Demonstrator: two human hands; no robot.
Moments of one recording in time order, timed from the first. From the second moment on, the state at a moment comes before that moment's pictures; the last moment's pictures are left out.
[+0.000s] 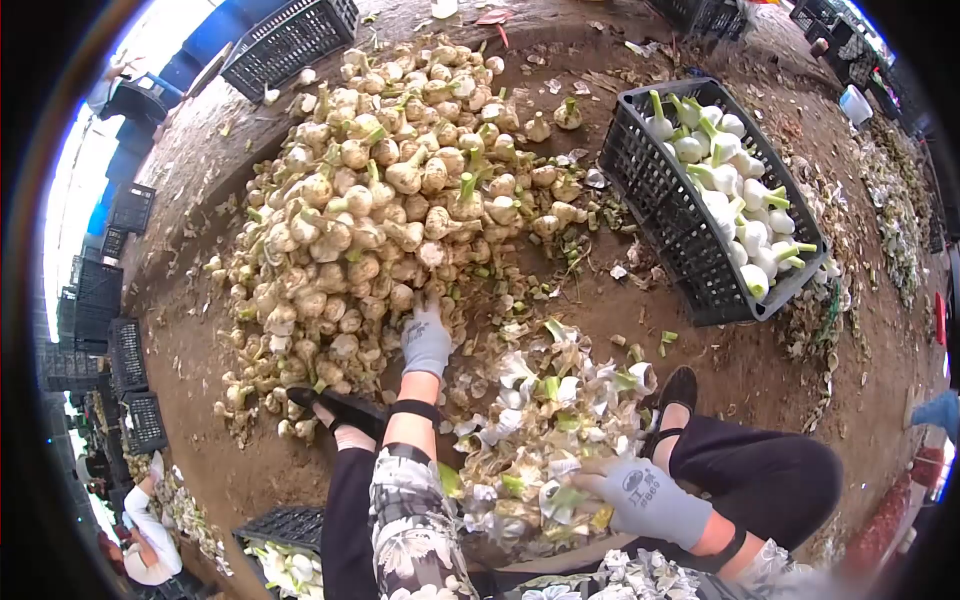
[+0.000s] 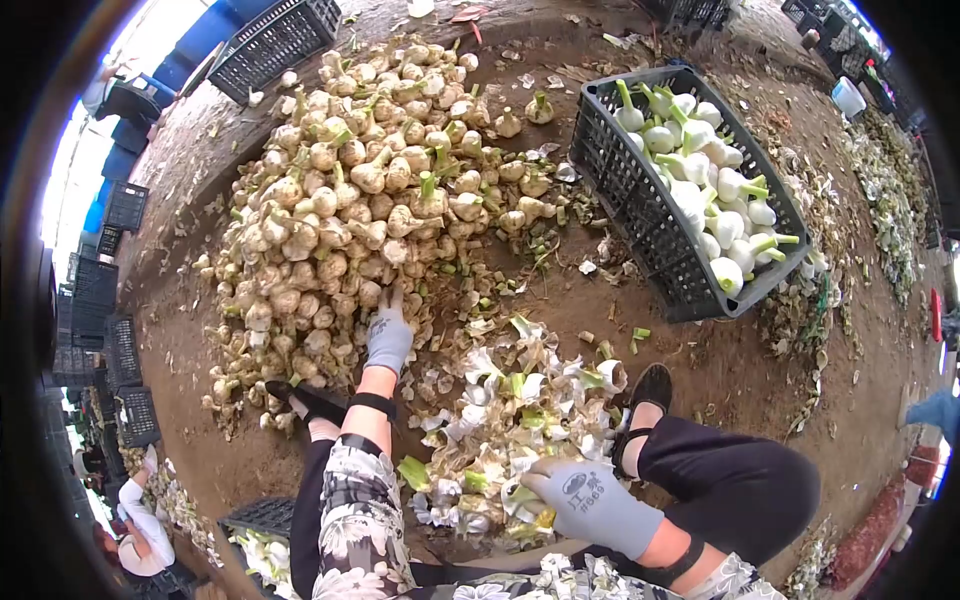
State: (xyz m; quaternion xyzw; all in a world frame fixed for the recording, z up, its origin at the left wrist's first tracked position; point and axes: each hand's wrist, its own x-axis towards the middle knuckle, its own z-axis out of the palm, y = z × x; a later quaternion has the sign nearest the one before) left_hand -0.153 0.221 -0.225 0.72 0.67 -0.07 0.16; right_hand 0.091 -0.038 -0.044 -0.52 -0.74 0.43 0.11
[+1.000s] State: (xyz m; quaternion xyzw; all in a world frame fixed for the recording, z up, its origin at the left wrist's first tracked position) left_hand -0.082 0.018 -0.021 0.45 0.33 0.46 0.69; right_hand 0.089 -0.042 0.000 -0.46 -0.21 0.72 0.47
